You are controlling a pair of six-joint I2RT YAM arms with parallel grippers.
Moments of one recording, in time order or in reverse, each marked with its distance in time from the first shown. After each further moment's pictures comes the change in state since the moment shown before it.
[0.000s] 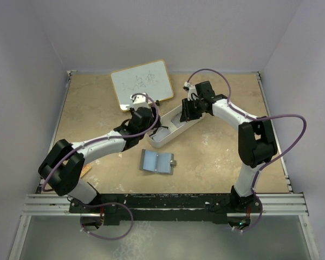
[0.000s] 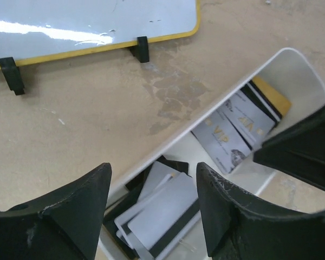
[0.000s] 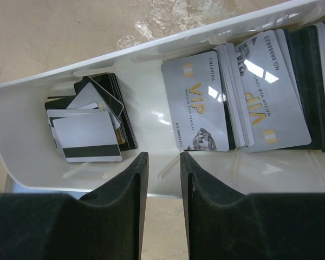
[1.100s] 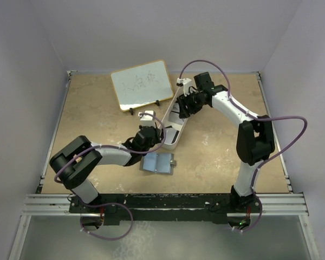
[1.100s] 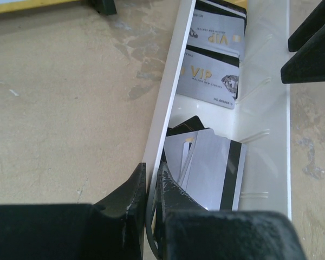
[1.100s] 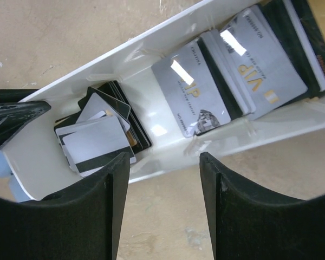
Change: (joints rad) left arm -0.084 0.134 -0.207 0.403 0.022 0.093; right arm 0.001 0.016 0.153 -0.161 -0.016 -0.327
